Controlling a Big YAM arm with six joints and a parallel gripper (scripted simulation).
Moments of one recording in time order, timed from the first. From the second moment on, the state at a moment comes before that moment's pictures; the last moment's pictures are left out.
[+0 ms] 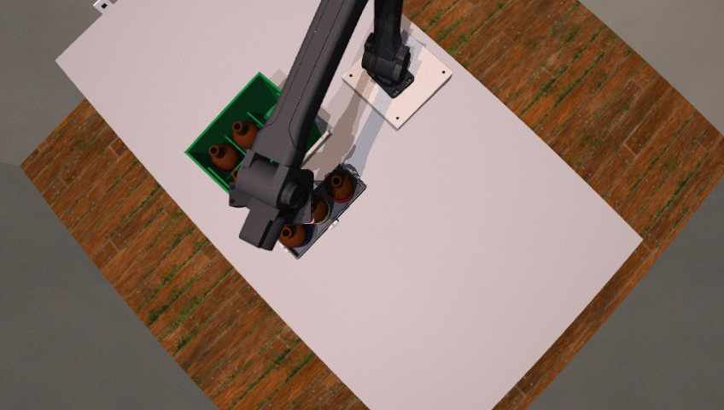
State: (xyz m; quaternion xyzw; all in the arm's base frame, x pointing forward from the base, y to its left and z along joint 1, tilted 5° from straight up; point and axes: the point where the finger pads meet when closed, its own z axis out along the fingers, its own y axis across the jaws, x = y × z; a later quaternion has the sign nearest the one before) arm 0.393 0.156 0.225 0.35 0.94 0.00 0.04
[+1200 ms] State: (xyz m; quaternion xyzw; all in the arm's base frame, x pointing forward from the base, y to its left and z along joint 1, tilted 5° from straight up) arm 0.398 0.159 0.208 0.34 0.94 0.00 0.04
